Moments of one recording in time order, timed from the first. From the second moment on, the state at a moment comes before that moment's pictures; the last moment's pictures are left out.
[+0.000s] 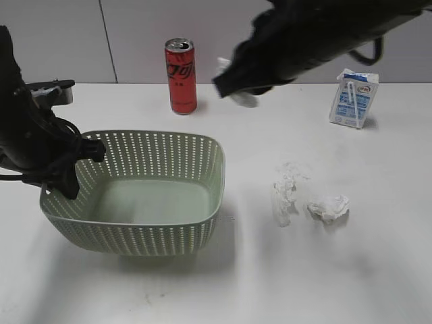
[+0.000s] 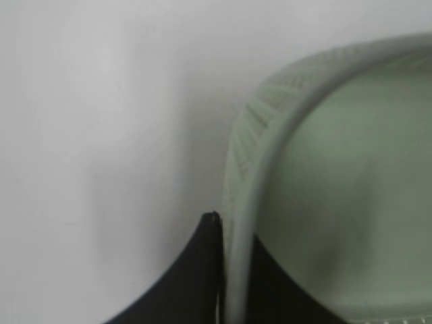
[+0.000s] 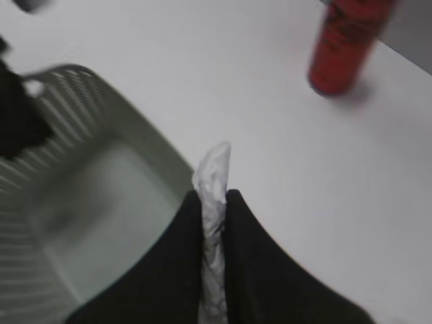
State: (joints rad) left arm -0.37 1.71 -1.04 -0.16 0.84 -0.11; right arm 0.61 1.63 -1.23 0.26 0.46 -0.28
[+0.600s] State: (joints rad) left arm -0.37 1.71 -1.04 -0.17 0.85 -0.11; right arm 0.70 1.77 -1.29 0.42 0.53 -0.25
